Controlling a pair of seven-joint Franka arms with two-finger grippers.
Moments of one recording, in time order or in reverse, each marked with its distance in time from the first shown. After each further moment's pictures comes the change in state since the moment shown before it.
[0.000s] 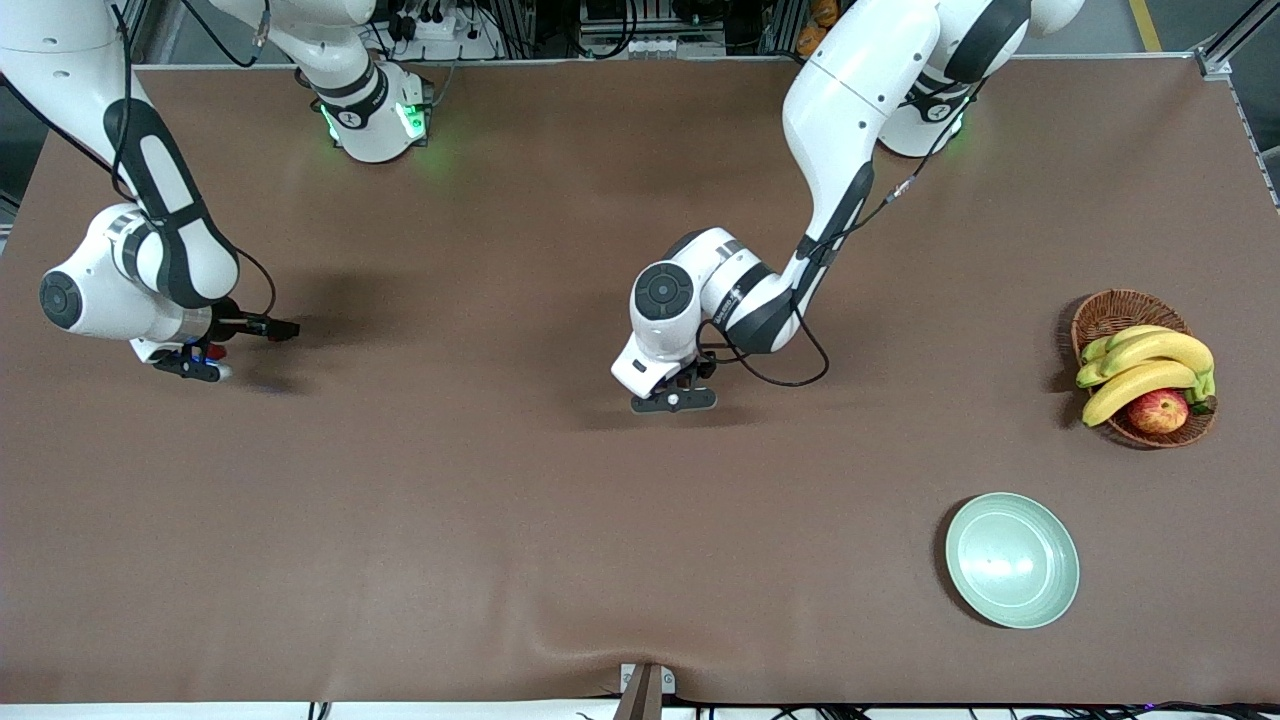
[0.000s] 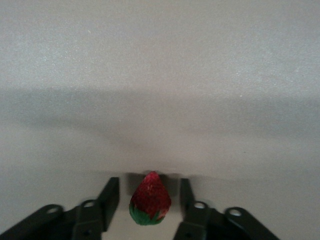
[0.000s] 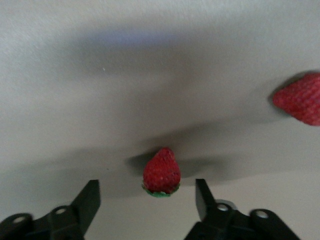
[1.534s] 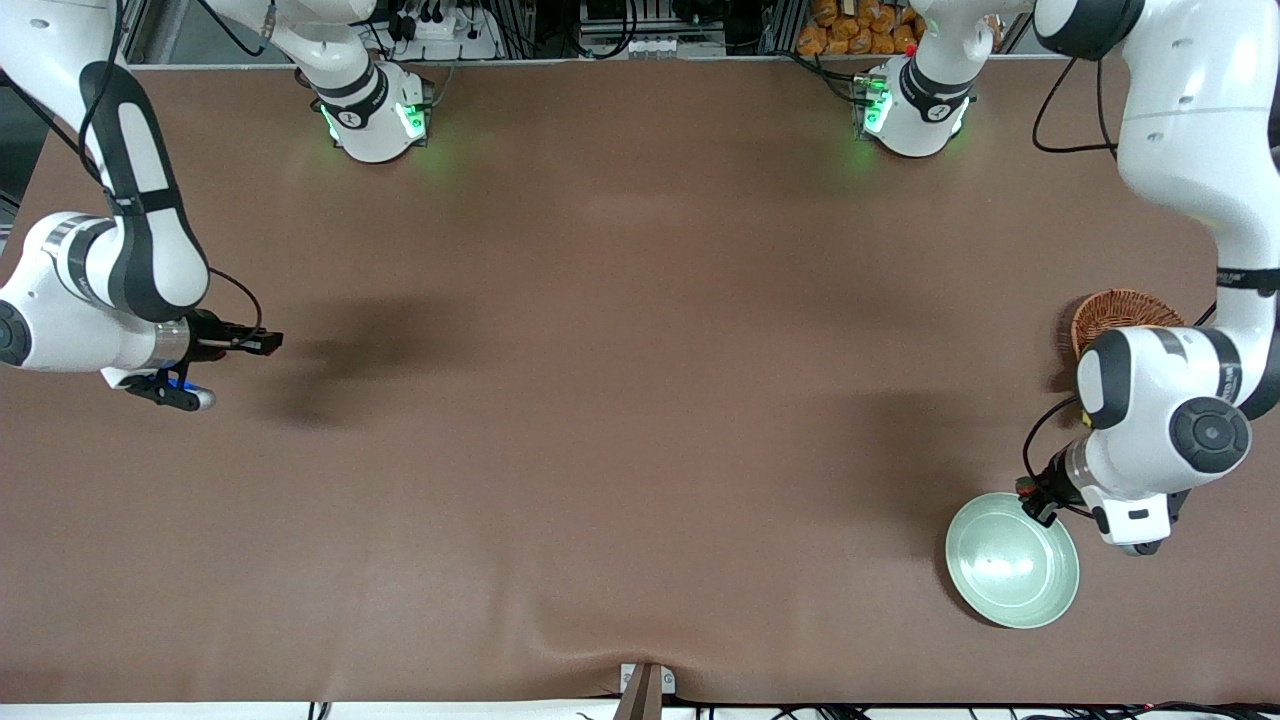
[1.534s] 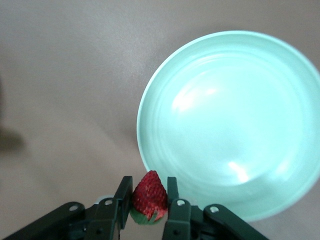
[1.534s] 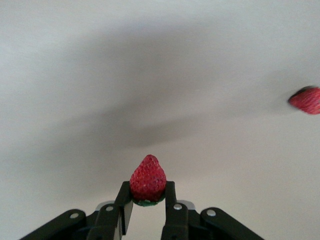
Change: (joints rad) left arm 0.776 -0.091 0.017 -0.004 0.053 -0.019 -0.069; right arm 0.148 -0.042 0.026 0.317 -0.005 -0.389 0.300
